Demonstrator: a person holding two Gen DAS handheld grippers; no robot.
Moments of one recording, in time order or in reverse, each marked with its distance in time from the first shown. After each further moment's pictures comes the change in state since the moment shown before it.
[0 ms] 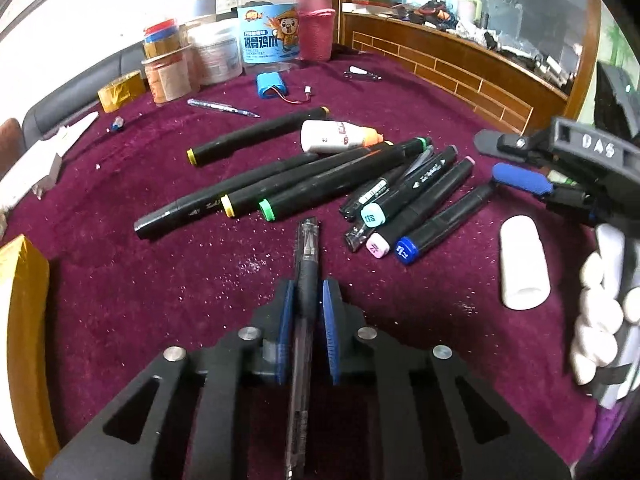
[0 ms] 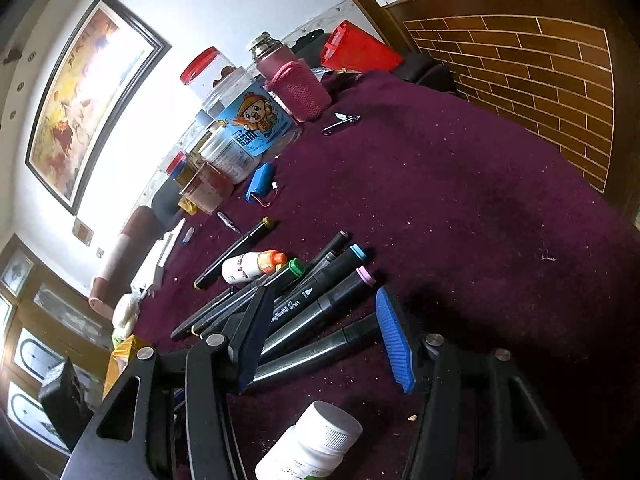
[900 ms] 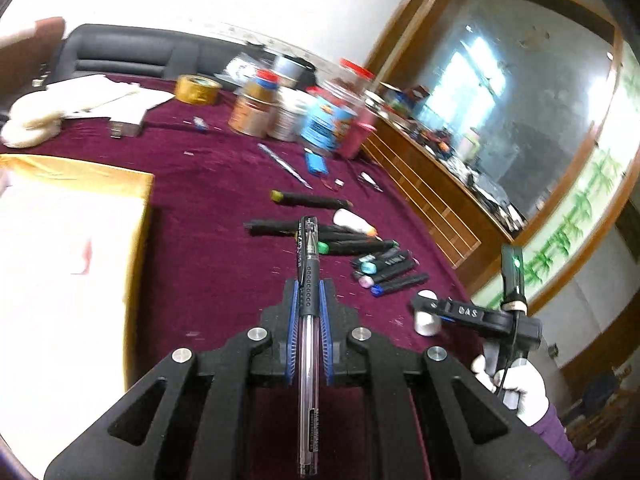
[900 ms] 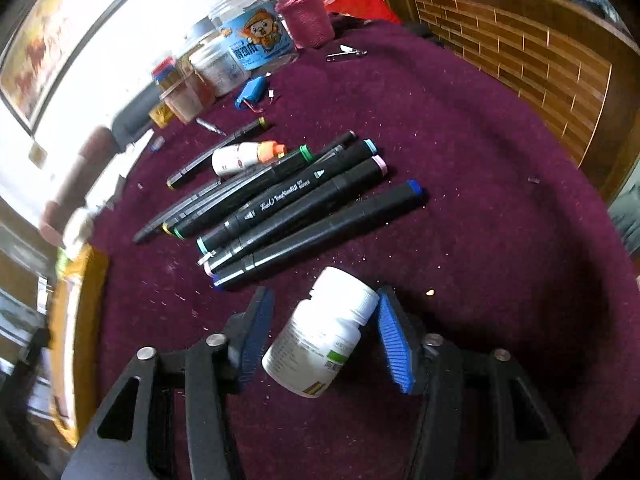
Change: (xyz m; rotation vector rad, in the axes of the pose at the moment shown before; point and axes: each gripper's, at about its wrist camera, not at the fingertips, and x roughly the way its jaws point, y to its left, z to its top) left arm -0.137 0.113 -0.053 -0.395 -0.256 -0.203; right arm -0.002 0.045 -0.050 -0.167 0.217 -0.246
